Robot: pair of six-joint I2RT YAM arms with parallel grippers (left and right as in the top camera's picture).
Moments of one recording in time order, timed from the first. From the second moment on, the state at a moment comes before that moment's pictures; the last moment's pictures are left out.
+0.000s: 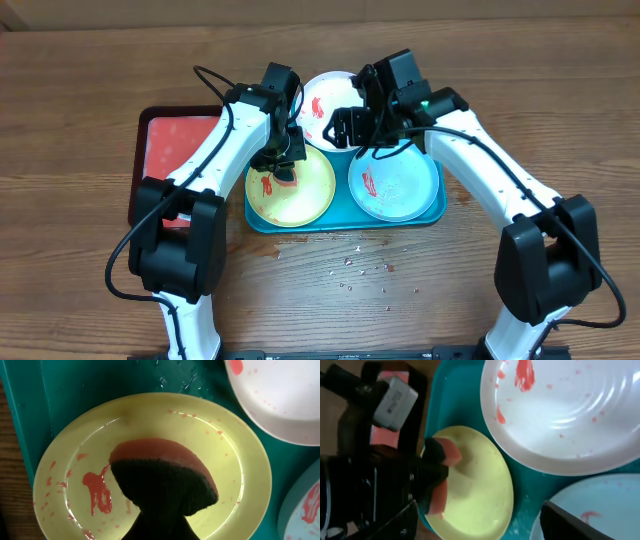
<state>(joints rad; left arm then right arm) -0.32 2.03 1.57 -1.01 0.07 -0.46 0.42 1.90 1.52 -0.65 -0.44 0.35</state>
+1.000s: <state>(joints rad) -0.32 2.03 1.57 -1.01 0.07 -0.46 0.53 2.14 1.52 -0.63 -0.32 0.29</state>
